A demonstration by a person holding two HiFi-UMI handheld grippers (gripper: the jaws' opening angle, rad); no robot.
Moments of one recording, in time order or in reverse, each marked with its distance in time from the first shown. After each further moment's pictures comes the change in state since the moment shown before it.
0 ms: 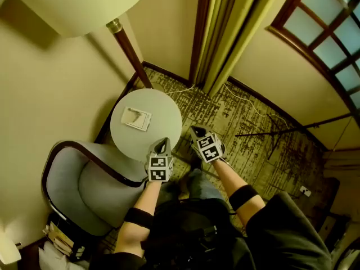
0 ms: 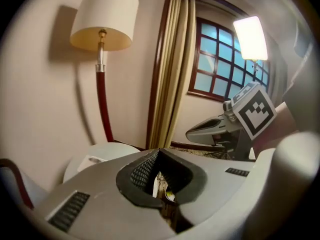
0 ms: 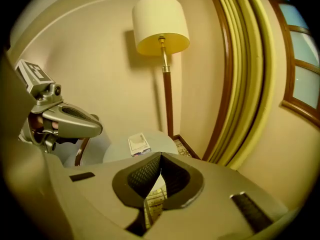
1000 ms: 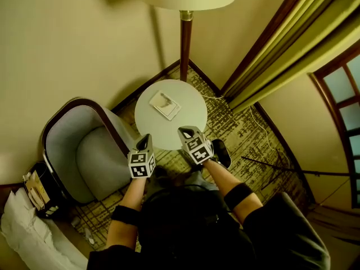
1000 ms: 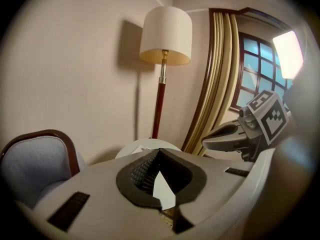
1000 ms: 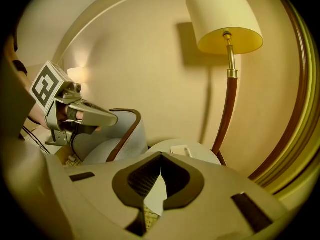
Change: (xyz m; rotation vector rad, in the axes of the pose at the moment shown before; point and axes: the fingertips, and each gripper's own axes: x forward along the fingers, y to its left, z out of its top) left arm -0.146 0.165 -0.052 -0.272 -0.095 0.371; right arm 0.056 0.195 0.071 -0.301 0.020 0.373
